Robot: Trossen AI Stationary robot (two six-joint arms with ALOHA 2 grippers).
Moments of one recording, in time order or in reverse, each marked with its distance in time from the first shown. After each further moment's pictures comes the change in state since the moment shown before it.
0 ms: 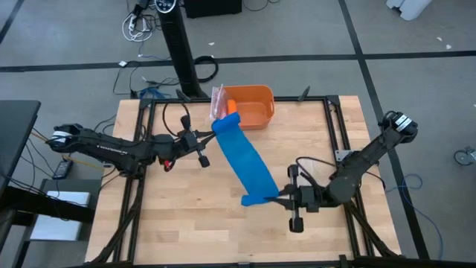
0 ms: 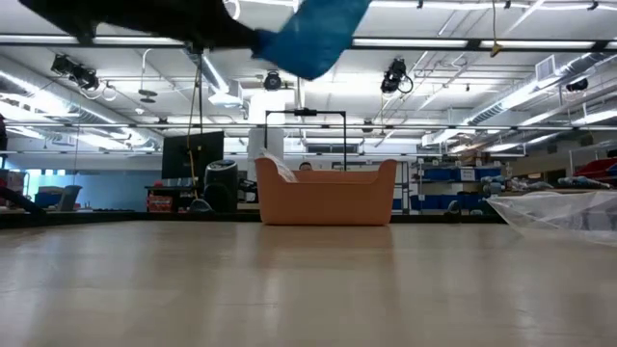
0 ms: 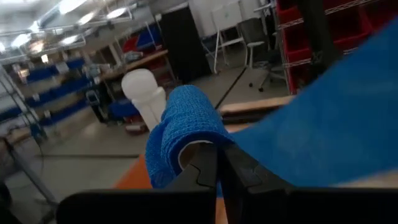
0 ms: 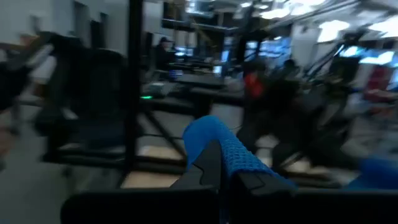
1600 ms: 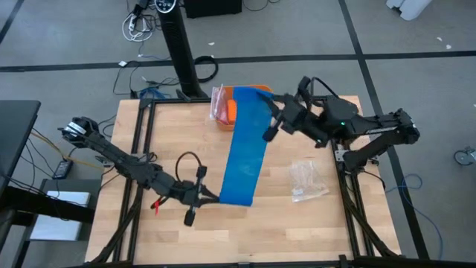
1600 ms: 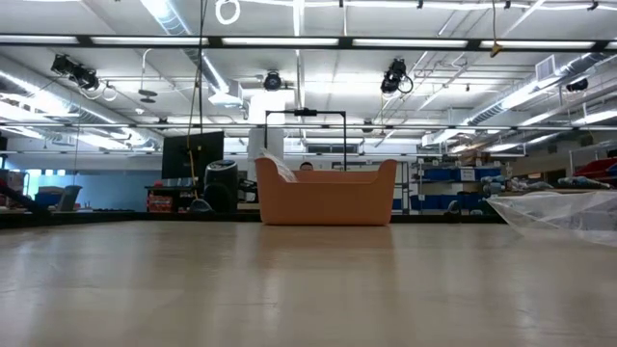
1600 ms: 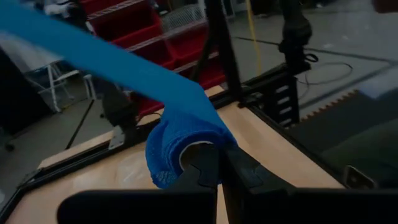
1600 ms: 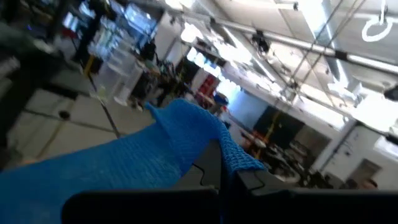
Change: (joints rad) left arm -0.465 0.171 0.181 -0.147 0.237 -0.042; right arm -0.536 0.004 0.570 -0.437 0.031 -0.518
